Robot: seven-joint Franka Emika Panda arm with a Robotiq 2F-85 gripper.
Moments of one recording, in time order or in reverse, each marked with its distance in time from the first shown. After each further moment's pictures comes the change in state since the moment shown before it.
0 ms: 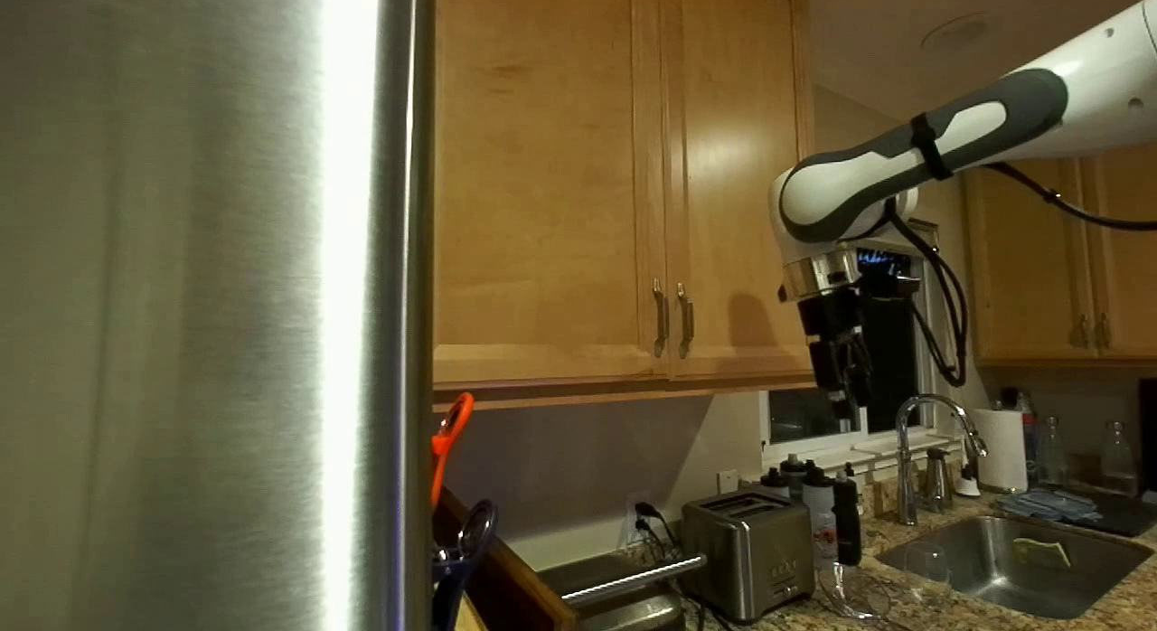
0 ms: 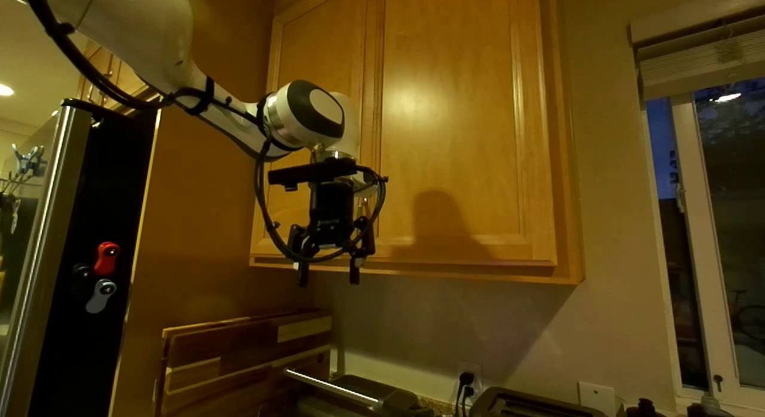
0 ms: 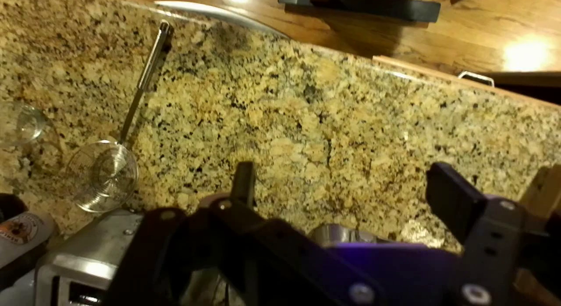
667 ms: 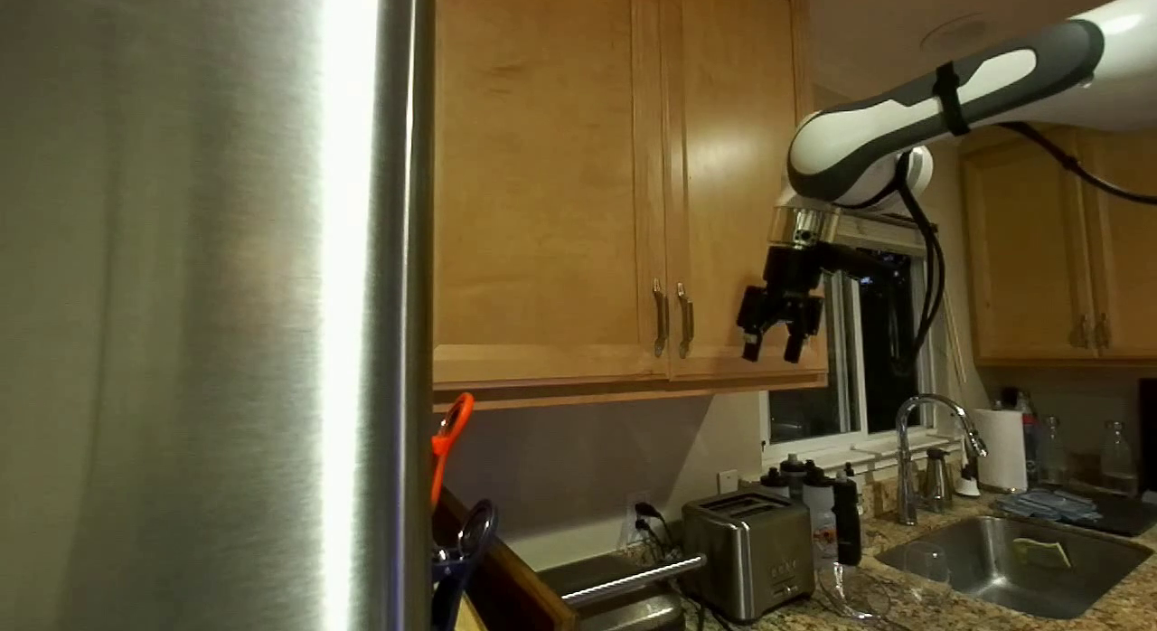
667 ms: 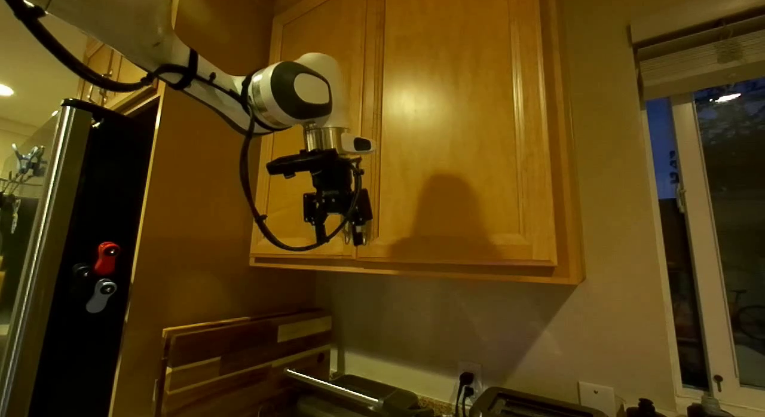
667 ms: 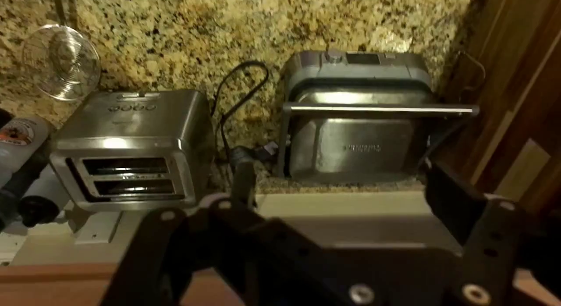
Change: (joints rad) arm 0.000 -0.062 0.026 0.007 0.189 0.354 0.235
